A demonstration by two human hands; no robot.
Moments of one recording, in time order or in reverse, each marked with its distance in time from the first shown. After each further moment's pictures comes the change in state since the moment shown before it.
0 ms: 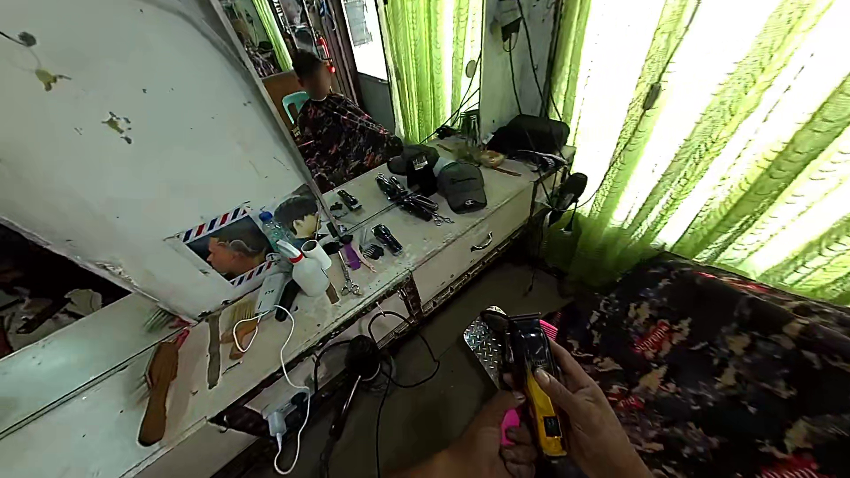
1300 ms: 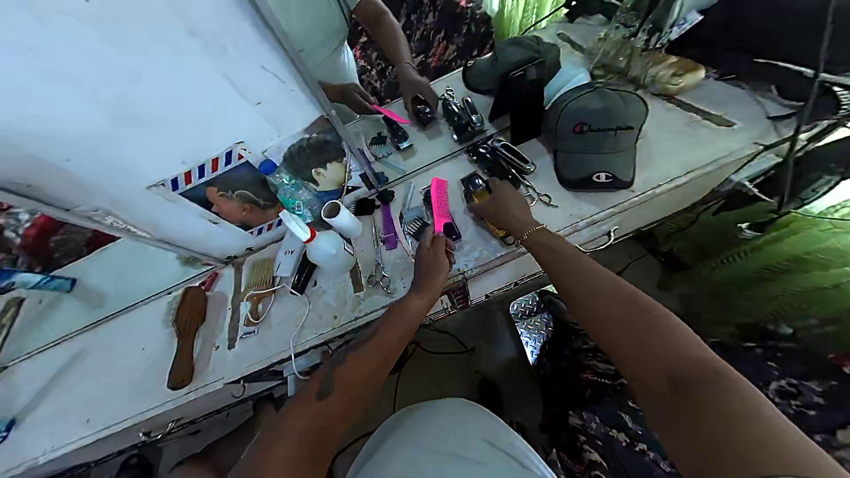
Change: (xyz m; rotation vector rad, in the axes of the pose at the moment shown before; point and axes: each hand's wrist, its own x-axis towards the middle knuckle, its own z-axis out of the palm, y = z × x) left_hand 0.092 0.329 -0.151 0.739 1.058 0.722; right_hand 0.504 0.133 0.101 -1.302 -0.323 0.187
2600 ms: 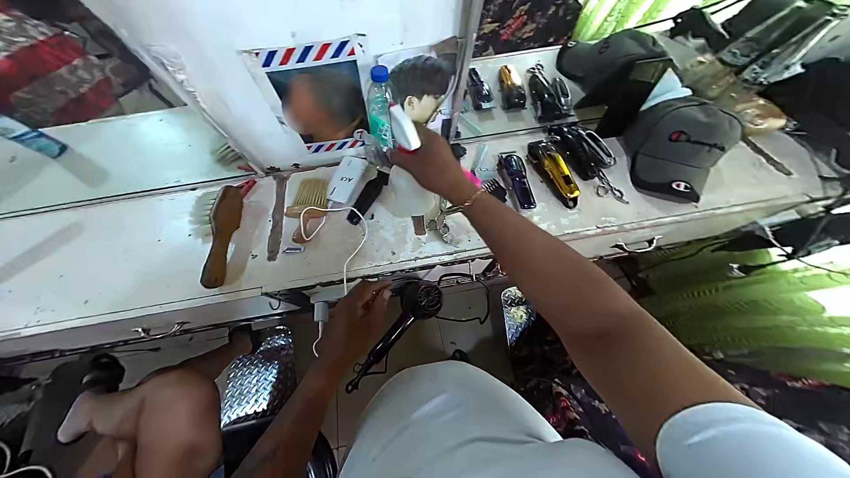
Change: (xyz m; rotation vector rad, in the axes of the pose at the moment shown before) left_hand -0.206 -0.070 -0.255 0.464 0.092 0.117; right_hand -0.082 -0.262 0.147 0.279 -0.142 -0.615
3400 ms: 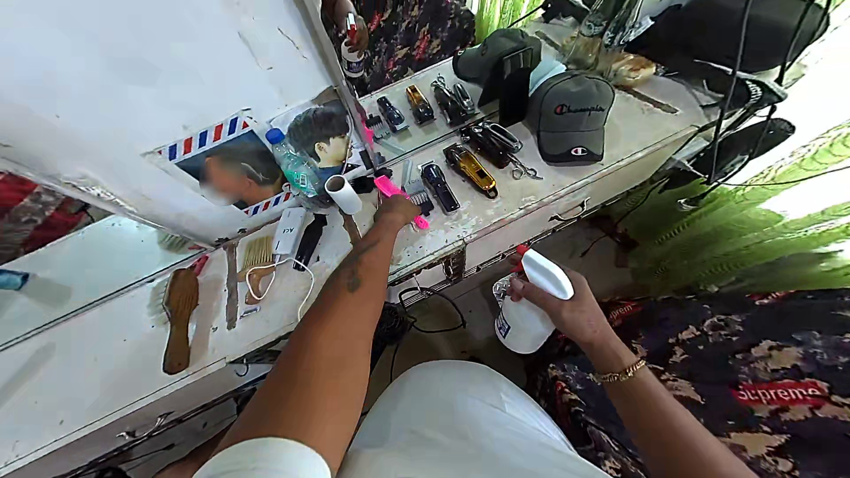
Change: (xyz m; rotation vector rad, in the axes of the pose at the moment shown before) left_hand 0.263 0.150 0.144 0.630 -0.364 -0.302; right_hand -0.333 0.084 -0.146 0.387 0.390 0.309
